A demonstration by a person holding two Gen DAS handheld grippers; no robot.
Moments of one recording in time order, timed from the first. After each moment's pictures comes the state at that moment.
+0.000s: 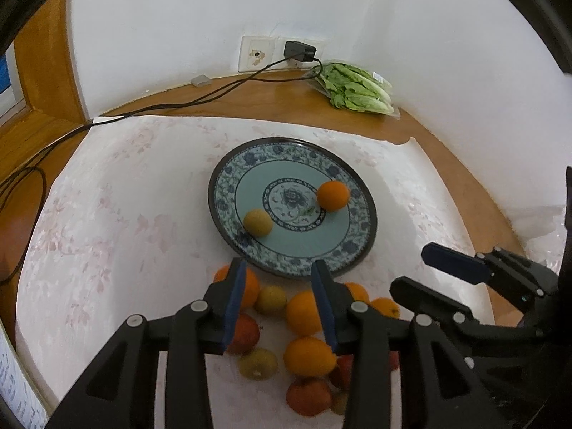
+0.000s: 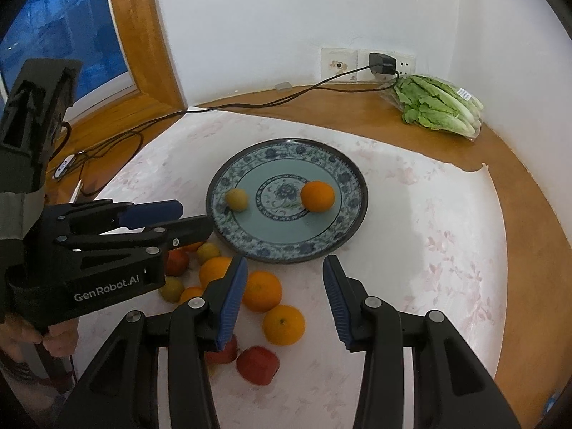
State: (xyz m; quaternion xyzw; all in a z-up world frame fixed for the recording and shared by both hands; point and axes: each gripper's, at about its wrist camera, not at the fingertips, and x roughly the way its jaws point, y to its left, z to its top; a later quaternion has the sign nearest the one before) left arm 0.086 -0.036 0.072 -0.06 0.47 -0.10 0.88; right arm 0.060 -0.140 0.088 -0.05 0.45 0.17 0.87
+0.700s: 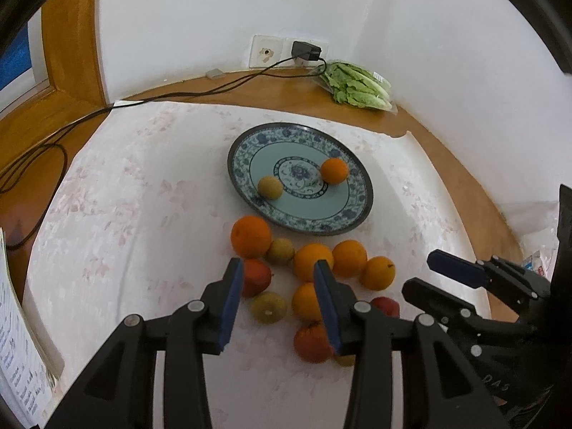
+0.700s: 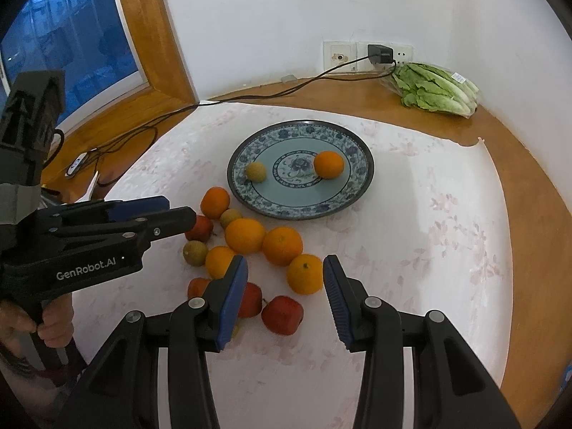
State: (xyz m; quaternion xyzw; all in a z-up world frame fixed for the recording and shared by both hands) left arm 0.041 -0.021 0.075 -0.07 0.47 -0.09 0.88; right arm 0.019 -0.145 0.087 -0.02 0.46 0.17 0.87
